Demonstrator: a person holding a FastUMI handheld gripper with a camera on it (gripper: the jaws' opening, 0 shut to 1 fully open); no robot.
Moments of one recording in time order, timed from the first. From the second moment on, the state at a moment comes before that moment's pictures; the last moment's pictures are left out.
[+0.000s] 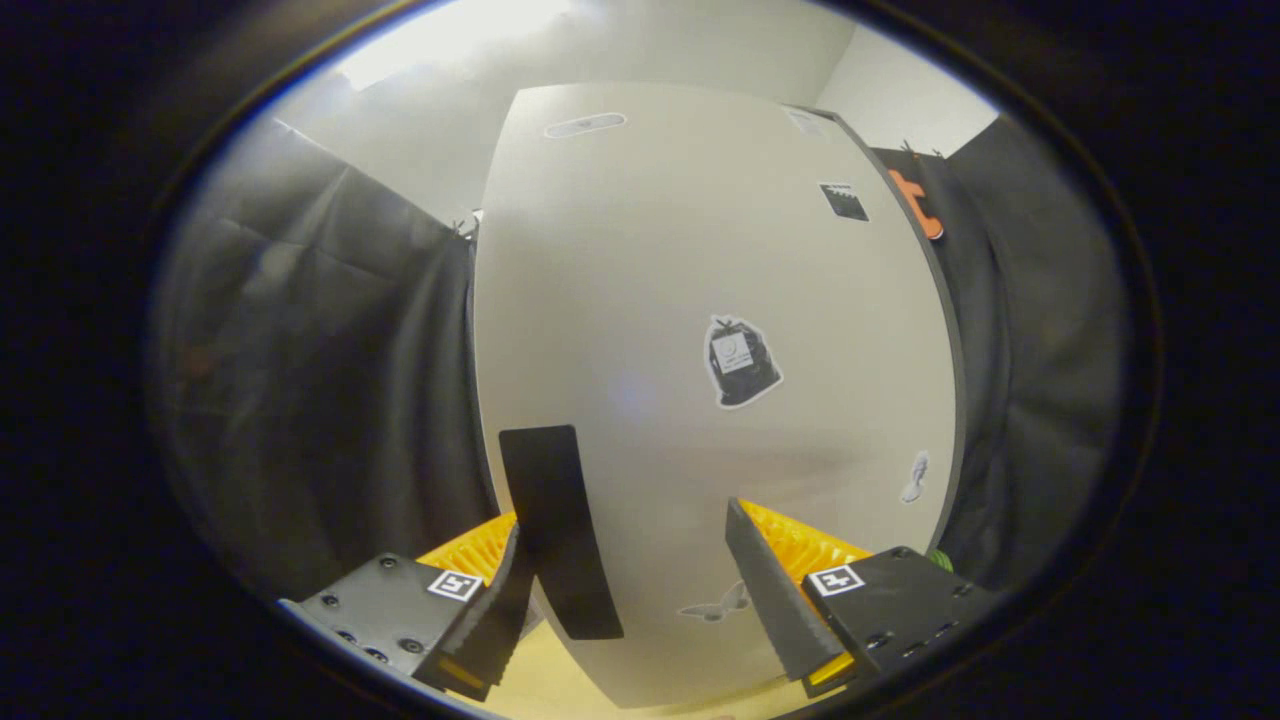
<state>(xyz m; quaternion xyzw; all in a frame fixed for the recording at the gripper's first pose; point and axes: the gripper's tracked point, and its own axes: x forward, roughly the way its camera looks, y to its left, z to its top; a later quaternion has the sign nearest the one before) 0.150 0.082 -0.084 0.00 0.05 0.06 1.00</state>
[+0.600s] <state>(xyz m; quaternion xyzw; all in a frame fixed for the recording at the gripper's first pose) 0.188 0.095 -0.092 0.01 0.05 0.01 1.00</state>
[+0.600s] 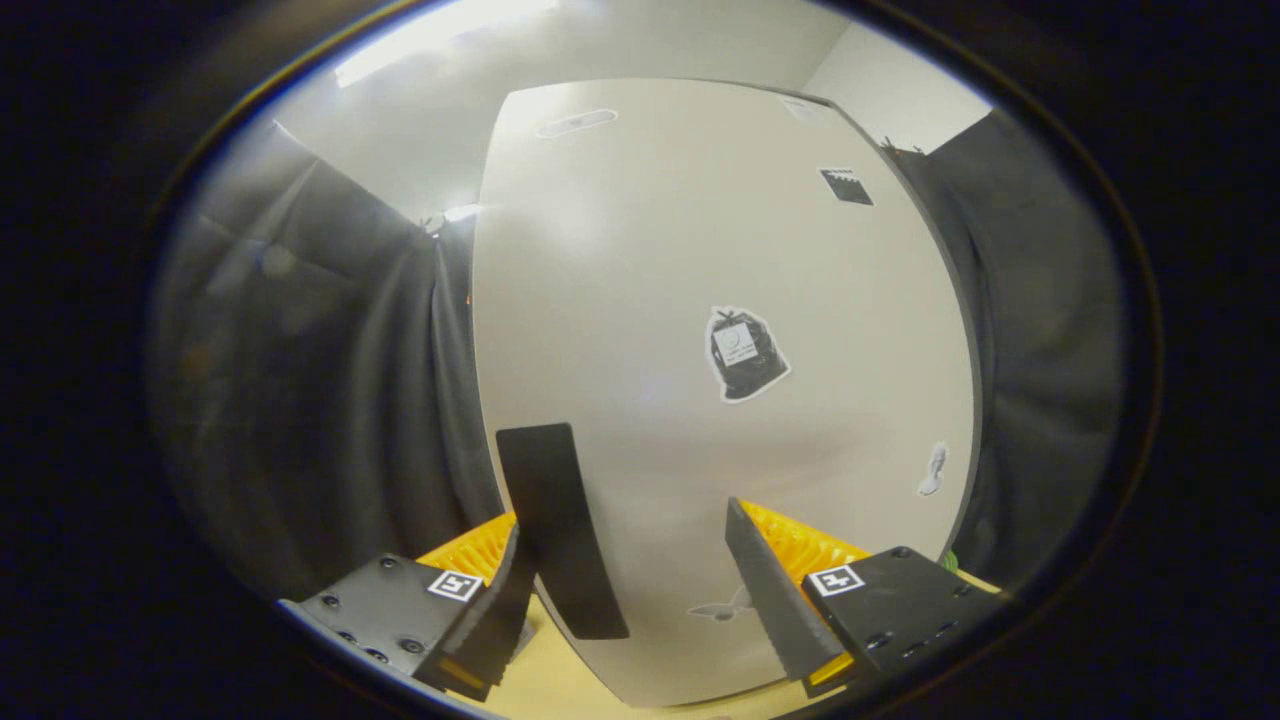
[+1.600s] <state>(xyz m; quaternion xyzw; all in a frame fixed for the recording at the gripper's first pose) 0.193 0.103 -0.097 0.02 0.05 0.02 1.00</state>
